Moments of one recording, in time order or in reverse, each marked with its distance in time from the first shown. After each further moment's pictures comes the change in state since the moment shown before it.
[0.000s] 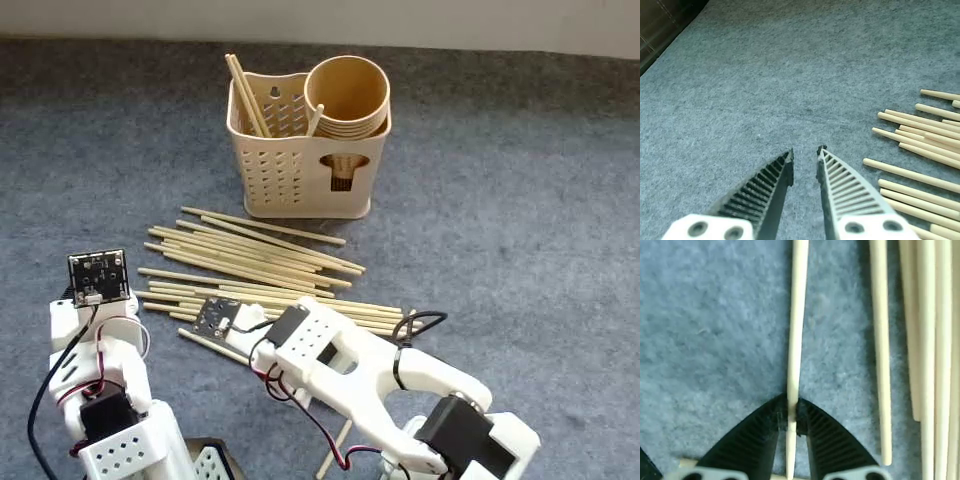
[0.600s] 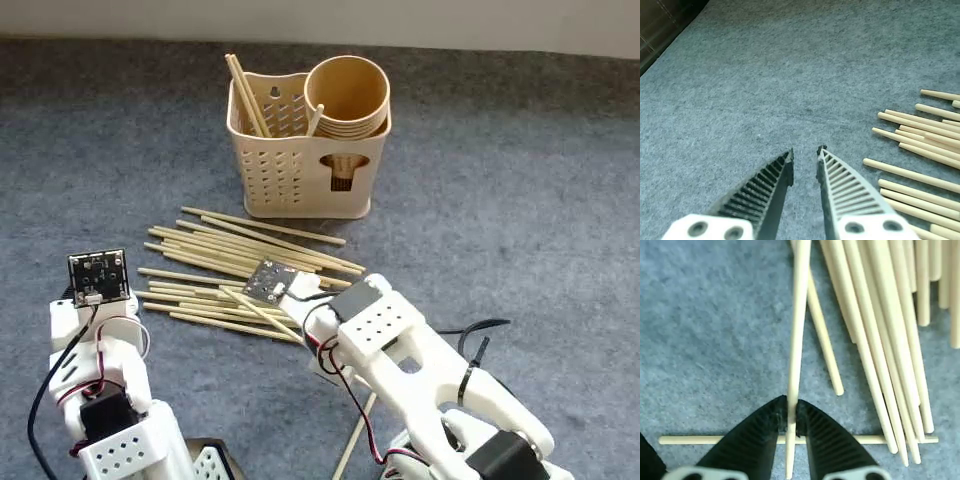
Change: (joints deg) left arm 0.0 0.0 0.0 0.0 0.0; right arm 16.0 -16.9 4.6 8.2 7.6
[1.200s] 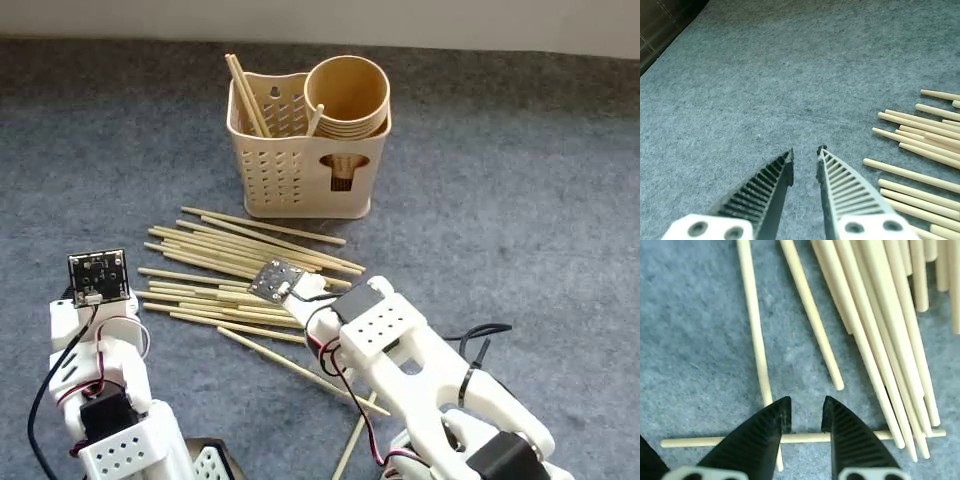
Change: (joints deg) left arm 0.0 0.0 0.0 0.0 0.0; right arm -1.1 -0.4 1.6 -1.3 -3.6
